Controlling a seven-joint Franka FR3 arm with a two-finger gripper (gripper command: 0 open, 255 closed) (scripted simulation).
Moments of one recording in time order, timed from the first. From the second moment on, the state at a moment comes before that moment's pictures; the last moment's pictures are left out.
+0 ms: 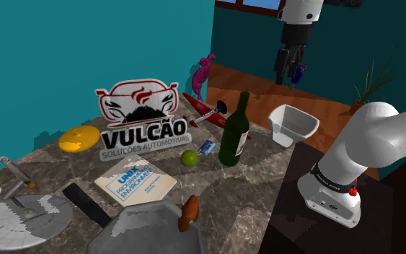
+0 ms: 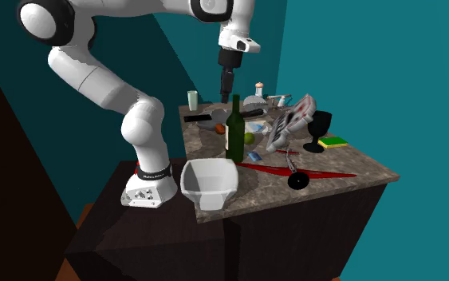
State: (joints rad) arm 0.01 -0.77 0.01 -2.43 0.06 1.50 0.07
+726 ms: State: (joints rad) arm 0.07 -0.58 0.14 -2.48 0.17 1.75 0.20
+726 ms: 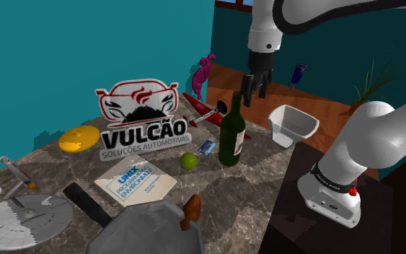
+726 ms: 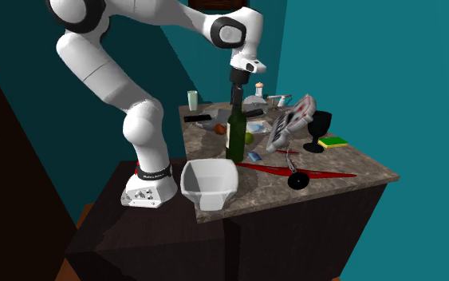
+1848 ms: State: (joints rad) arm 0.10 0.03 0.36 -2.30 0.17 2.17 0.46
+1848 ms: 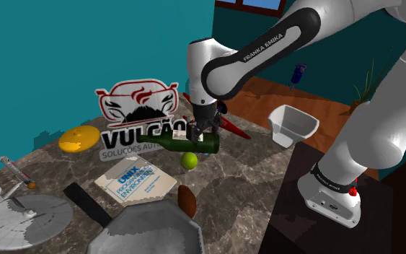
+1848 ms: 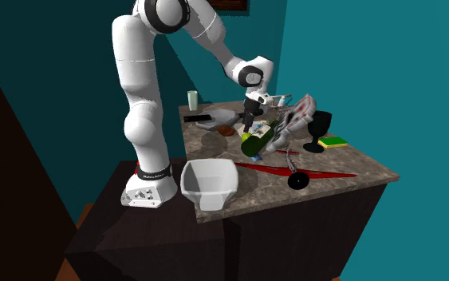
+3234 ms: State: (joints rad) arm 0.17 0.31 0.38 -2.19 0.09 2.34 0.58
